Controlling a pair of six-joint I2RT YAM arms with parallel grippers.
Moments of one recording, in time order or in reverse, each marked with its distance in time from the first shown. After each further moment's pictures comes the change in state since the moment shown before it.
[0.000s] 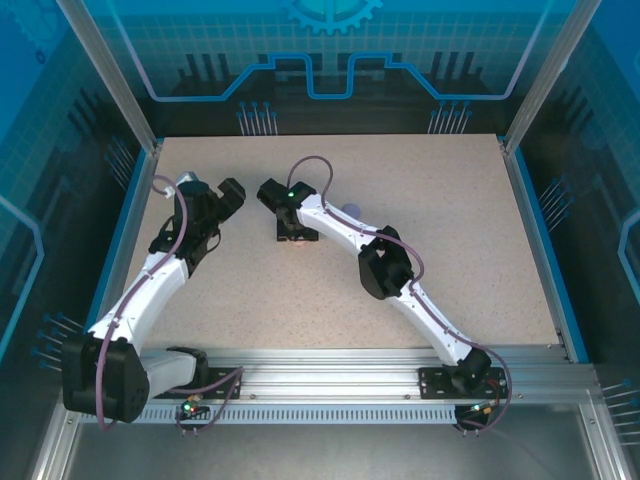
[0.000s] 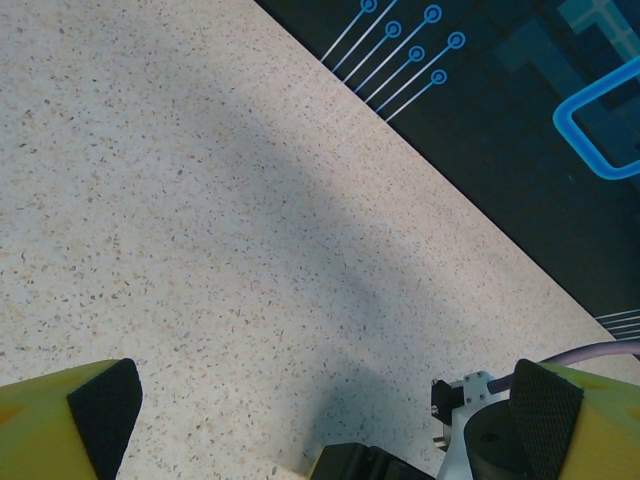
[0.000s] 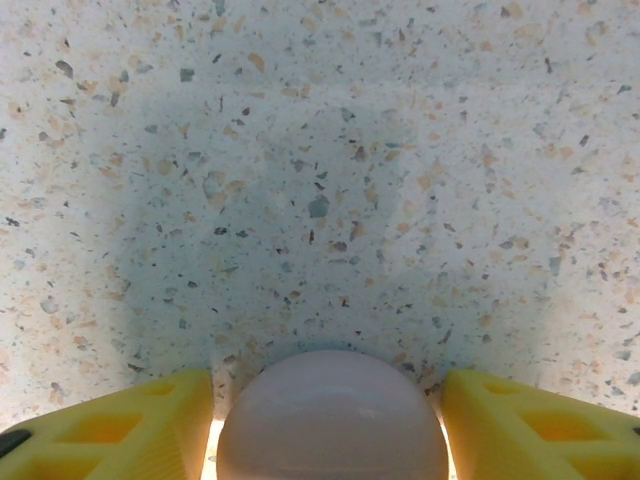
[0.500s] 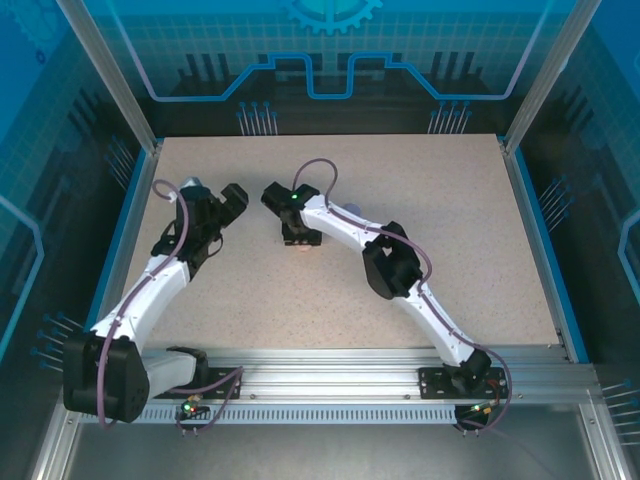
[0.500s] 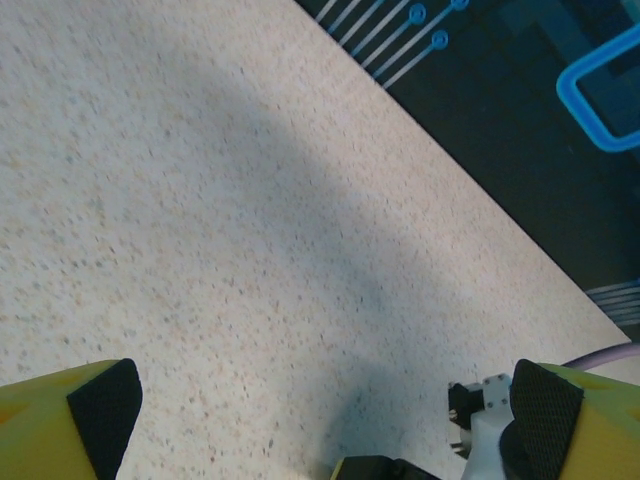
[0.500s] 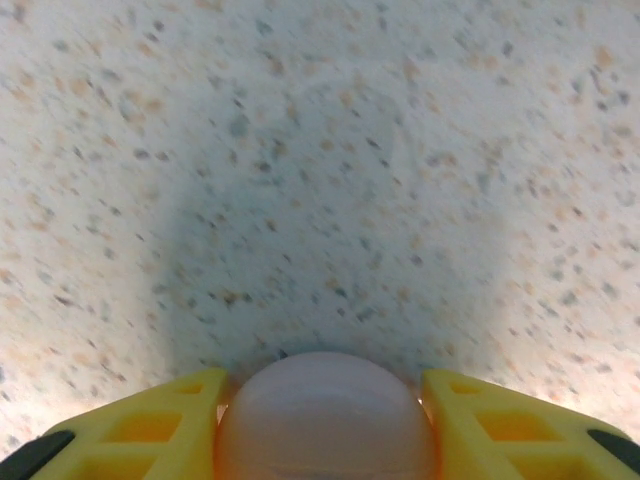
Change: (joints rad) left arm 0.002 0.003 -0.061 0.041 0.079 -0.026; right arm -0.002 -0.135 -0.228 0.048 -0.010 0.026
